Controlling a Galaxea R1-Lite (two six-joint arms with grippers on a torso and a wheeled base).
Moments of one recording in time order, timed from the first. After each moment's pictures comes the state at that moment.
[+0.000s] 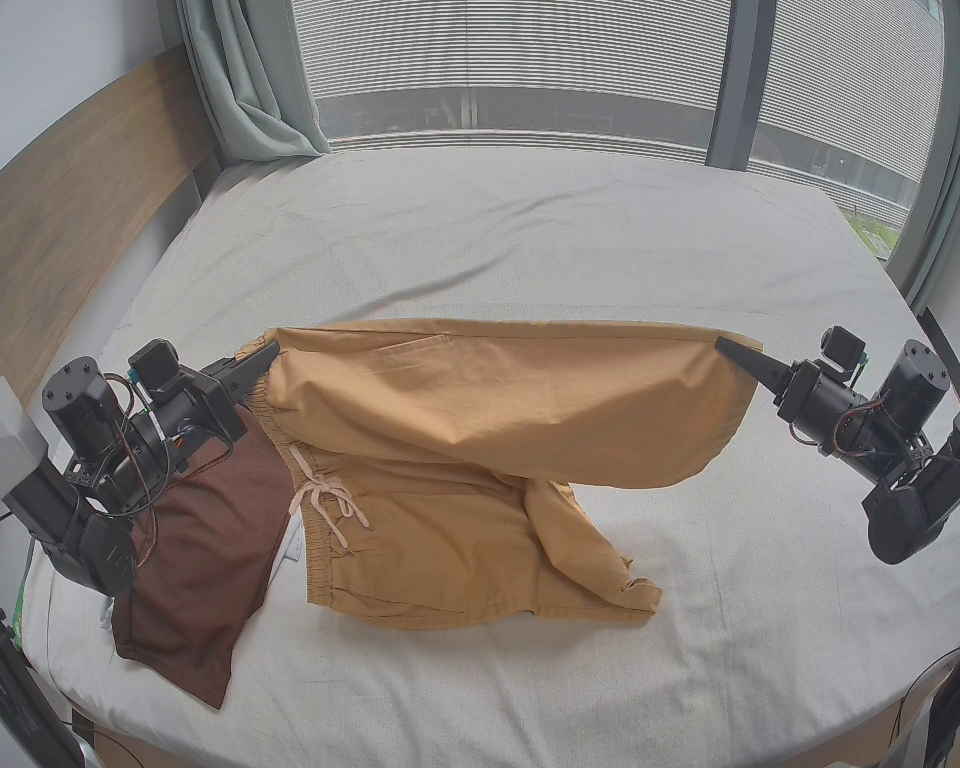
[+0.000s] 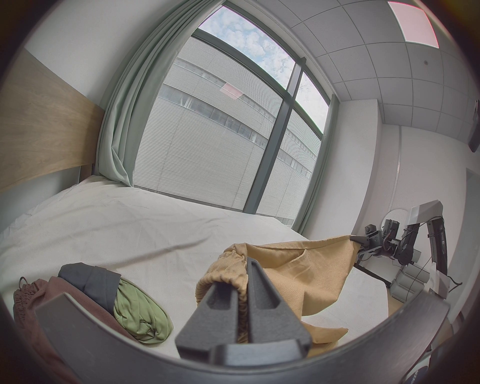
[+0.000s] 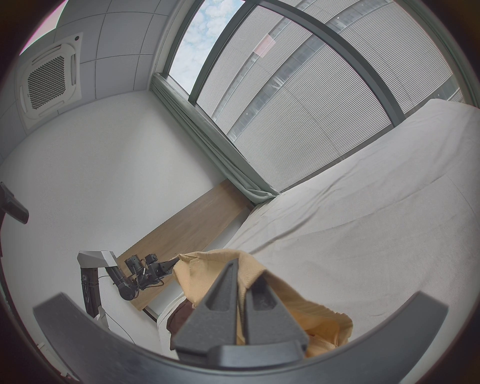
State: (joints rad) left arm -0.05 1.93 -0.59 -1.55 -0.56 -0.28; right arm 0.11 1.90 -0.61 -1.54 0.70 0.59
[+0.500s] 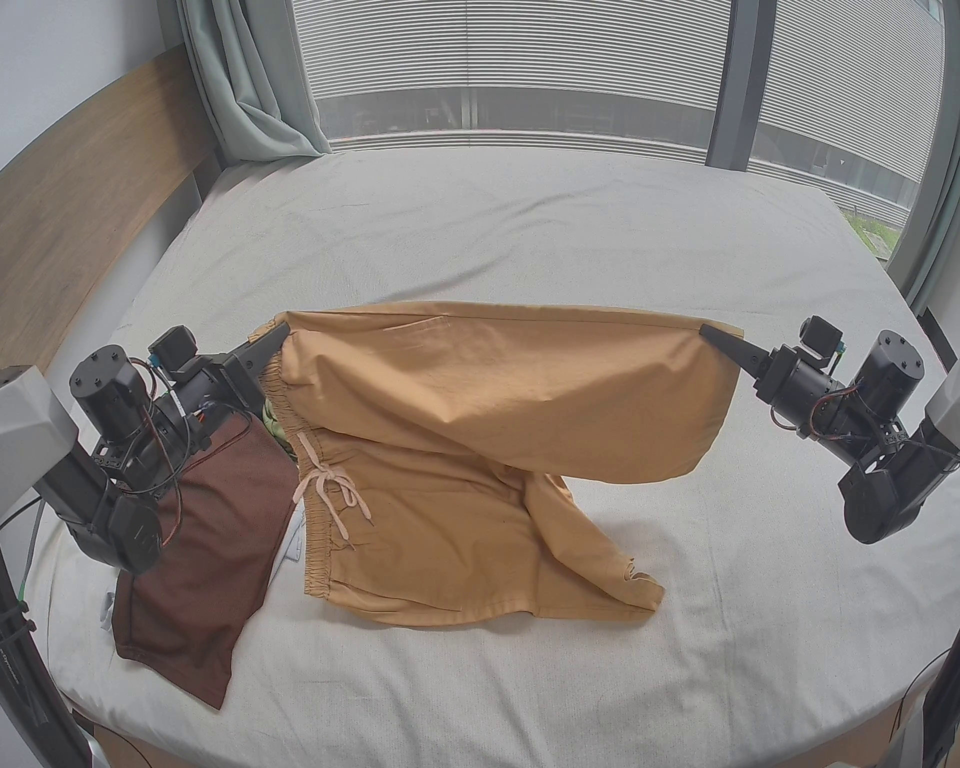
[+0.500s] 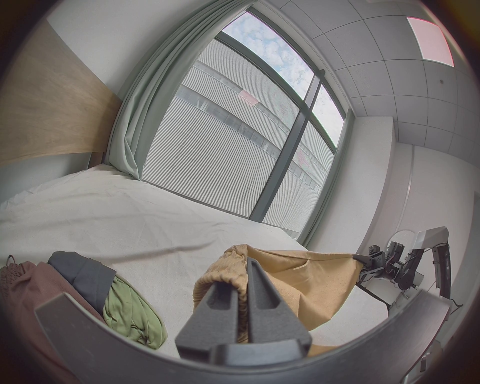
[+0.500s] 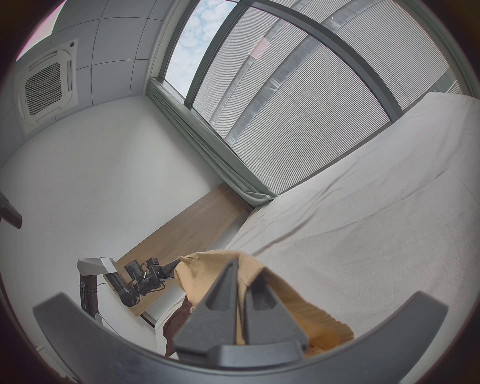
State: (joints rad) left arm -0.07 2.04 -0.73 -1.55 -0.47 -0.40; right arm 0.10 2.02 -0.76 -1.54 0.69 0.64
